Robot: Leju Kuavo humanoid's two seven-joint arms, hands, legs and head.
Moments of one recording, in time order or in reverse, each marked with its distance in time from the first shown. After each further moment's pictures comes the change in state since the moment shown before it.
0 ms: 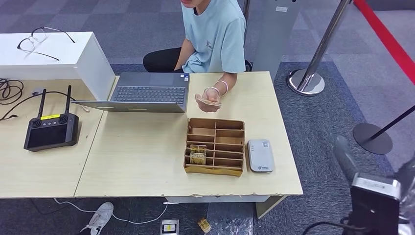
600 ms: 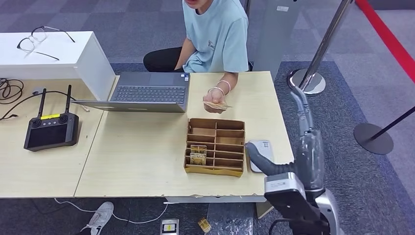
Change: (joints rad) left arm -0.002 0.003 -0.001 0.000 -0.032 -0.022 -0.008; right arm -0.270 -0.094 0.466 0.186 -0.128 0.057 0.027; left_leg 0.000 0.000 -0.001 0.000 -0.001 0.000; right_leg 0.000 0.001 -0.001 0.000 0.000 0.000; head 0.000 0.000
